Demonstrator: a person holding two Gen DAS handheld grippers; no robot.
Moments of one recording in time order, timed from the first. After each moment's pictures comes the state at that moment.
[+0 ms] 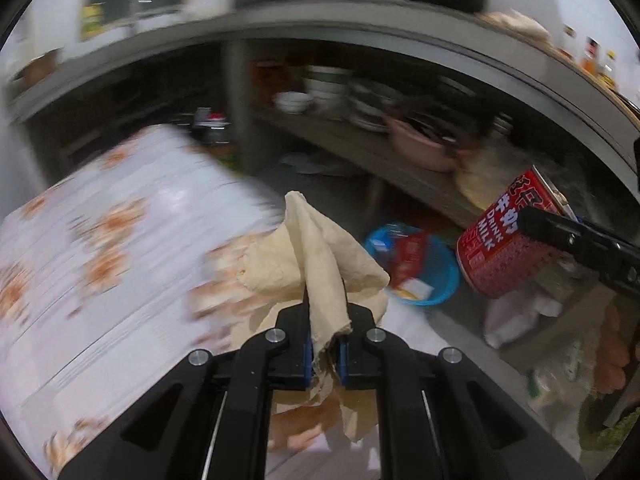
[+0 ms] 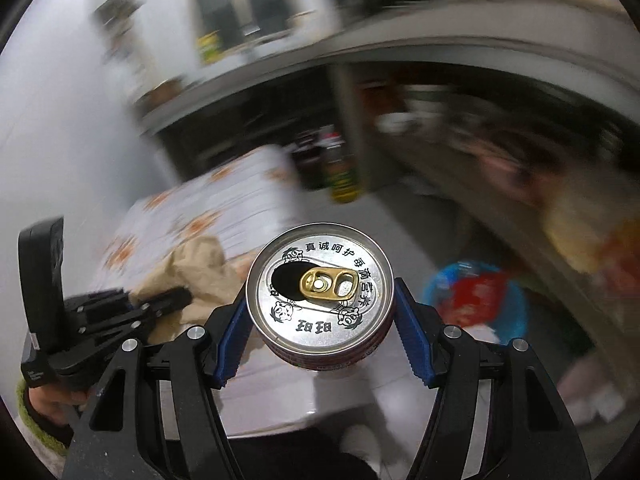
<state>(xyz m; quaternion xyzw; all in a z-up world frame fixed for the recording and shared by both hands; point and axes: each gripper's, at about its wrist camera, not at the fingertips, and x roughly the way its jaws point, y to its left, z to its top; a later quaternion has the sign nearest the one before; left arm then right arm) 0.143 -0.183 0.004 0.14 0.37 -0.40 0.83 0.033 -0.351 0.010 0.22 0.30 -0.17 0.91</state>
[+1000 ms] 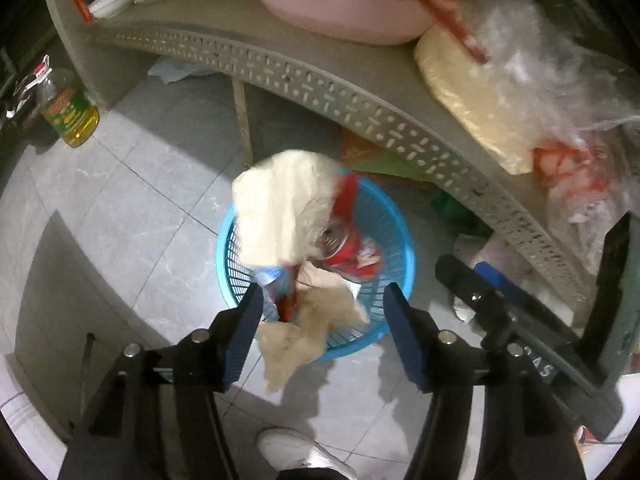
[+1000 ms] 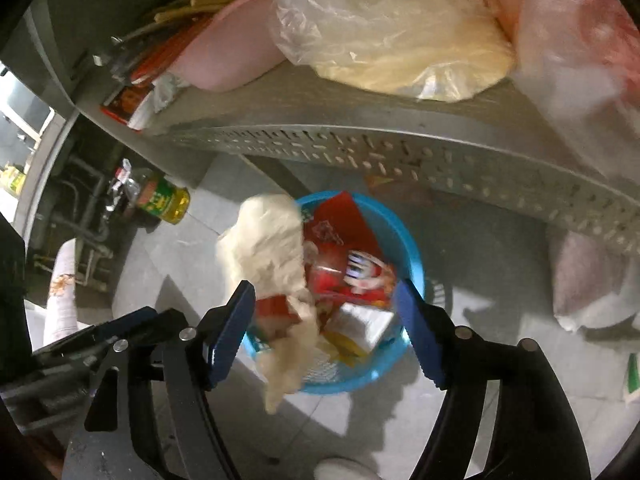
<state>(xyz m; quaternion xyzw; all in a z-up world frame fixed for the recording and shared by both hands) 0.217 -0.530 -0.169 0.25 0.53 -0.47 0.66 0.042 -0.575 -0.201 0.44 0.33 -0.34 0.76</state>
